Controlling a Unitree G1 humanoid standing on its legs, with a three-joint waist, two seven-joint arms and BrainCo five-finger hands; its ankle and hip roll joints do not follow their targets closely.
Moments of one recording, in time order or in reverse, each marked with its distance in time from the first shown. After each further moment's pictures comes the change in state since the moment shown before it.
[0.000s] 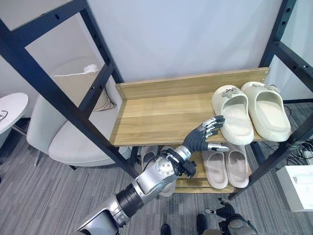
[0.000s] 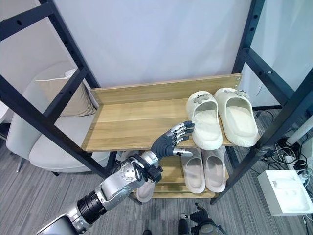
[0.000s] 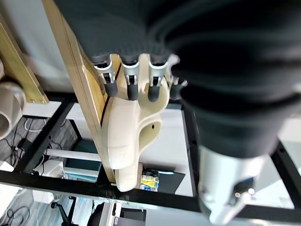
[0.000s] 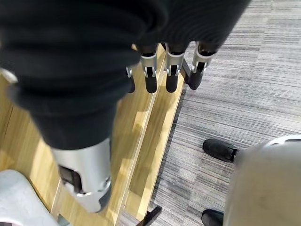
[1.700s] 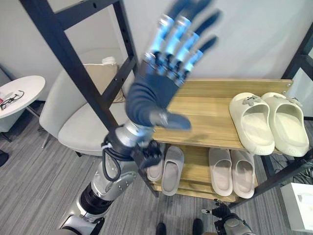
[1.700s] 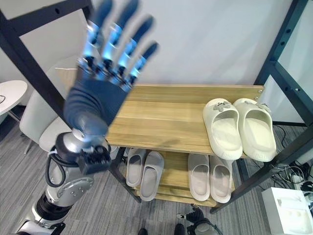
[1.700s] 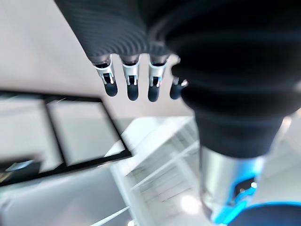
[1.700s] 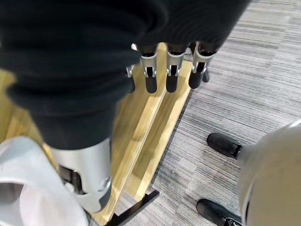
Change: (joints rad) left arm 0.120 0.271 0.258 -0.637 -0.221 -0.152 -0.208; right arm -0.033 0.045 0.002 0.065 0.001 -0.007 0.055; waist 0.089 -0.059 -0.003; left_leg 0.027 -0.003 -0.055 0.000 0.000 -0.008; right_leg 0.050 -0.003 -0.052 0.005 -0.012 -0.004
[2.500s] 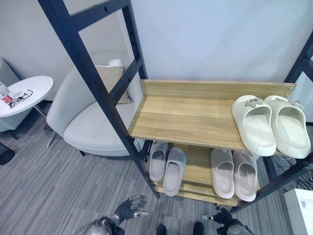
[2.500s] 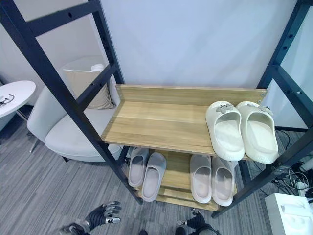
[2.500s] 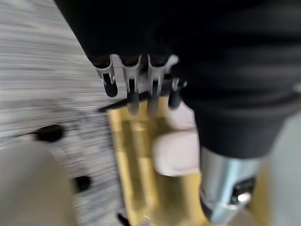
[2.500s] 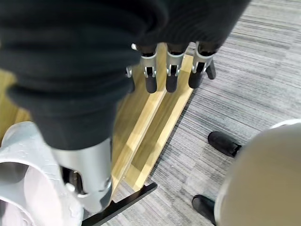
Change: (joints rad) left arm 0.506 -0.118 0.124 1.386 0.488 0.092 0.062; right arm 0.089 -0.037 0.018 -0.060 0.014 -0.039 0.023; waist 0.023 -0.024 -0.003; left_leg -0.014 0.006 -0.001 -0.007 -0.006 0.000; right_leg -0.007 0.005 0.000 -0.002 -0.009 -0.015
